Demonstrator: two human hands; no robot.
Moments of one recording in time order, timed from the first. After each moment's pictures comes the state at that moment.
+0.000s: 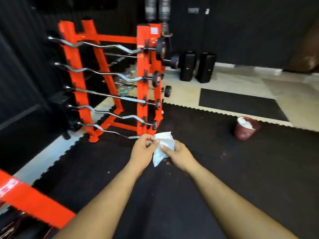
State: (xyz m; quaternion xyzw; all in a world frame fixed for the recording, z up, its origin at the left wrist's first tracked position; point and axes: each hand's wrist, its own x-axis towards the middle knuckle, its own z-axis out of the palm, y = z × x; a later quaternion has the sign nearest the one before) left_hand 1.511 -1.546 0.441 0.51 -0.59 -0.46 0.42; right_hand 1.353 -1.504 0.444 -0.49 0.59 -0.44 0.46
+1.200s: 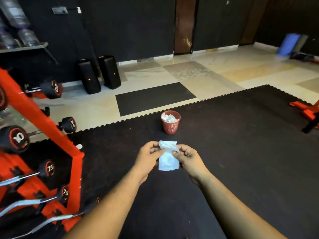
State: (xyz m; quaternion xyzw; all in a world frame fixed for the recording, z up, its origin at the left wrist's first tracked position) left_hand 1.039 -1.752 0.421 0.31 -0.67 -0.66 0.16; right_hand 0.933 -1.608 0.412 -0.23 0.64 -0.66 0.32
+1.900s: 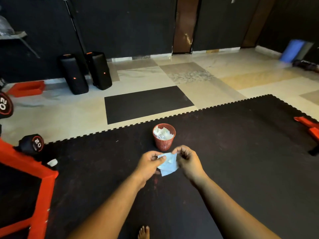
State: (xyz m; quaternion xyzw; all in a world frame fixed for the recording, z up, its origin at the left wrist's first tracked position) left_hand 0.746 -1.920 0.385 0.32 -0.64 -0.69 0.10; right_hand 0.632 -1.786 0.385 -0.28 0.72 -0.60 0.23
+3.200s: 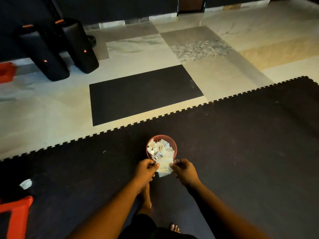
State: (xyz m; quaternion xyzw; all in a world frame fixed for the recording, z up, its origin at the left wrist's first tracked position) left_hand 0.312 -2.208 0.242 0.45 -0.66 -0.60 -0.01; right_hand 0.192 -2.060 0.244 -0.08 0.78 -0.49 0.38
